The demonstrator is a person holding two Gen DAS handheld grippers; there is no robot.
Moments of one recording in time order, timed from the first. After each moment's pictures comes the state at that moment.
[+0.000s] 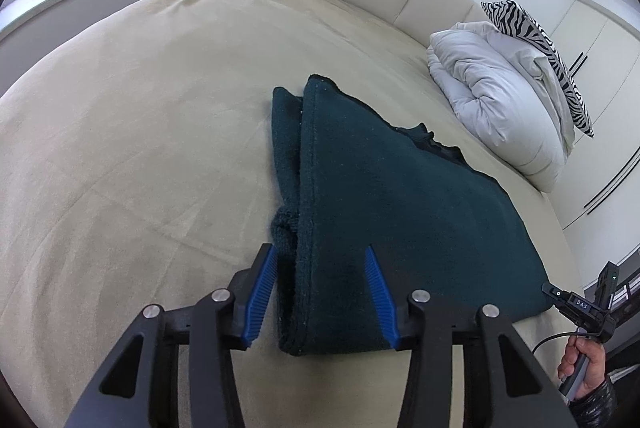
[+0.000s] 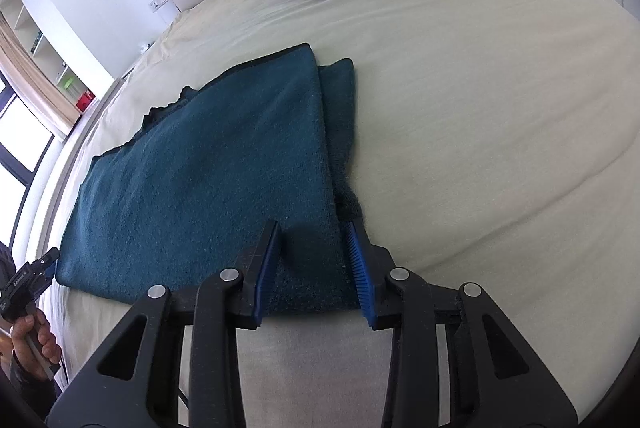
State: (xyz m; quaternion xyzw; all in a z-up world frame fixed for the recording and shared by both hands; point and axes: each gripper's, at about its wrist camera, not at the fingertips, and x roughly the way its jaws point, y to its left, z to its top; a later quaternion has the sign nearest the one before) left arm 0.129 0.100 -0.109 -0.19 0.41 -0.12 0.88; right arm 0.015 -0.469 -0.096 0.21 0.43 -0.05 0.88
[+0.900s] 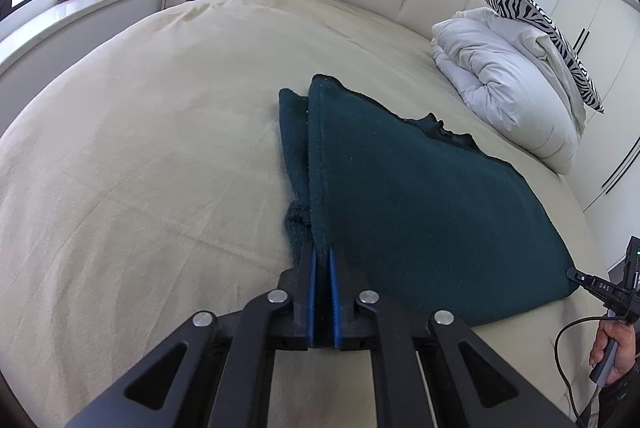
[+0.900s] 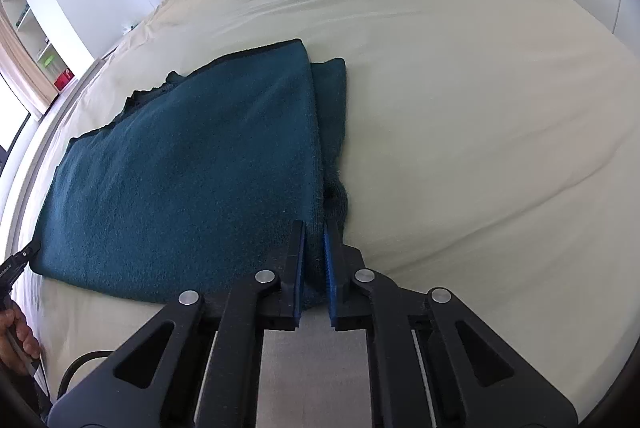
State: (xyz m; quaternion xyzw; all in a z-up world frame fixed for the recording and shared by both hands) left arm 0.120 0.094 -0.108 -0.14 0.41 -0.11 0.90; right arm 0.015 -0.456 -0.086 0.16 0.44 -0.08 0.88
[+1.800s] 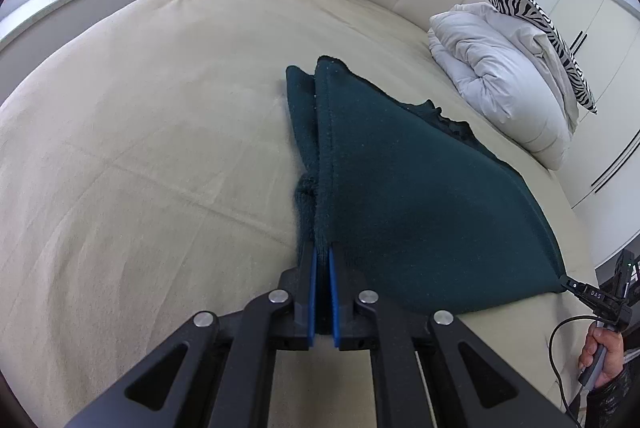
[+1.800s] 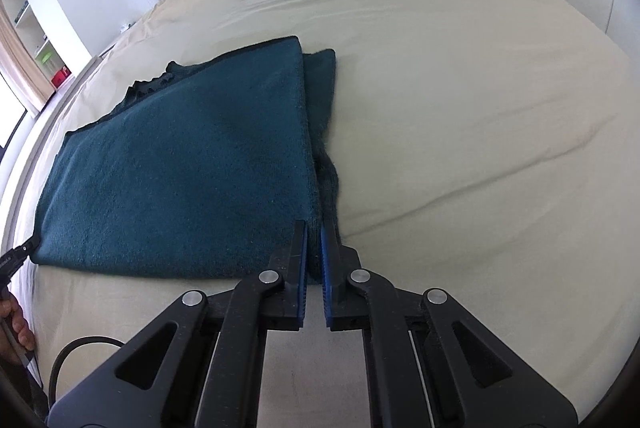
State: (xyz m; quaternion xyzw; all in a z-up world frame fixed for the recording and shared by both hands) left arm 0.113 0.107 -0.118 -0.16 0.43 -0.13 0.88; right arm -0.014 -0.458 -0.090 0.17 0.45 -0.09 0.87
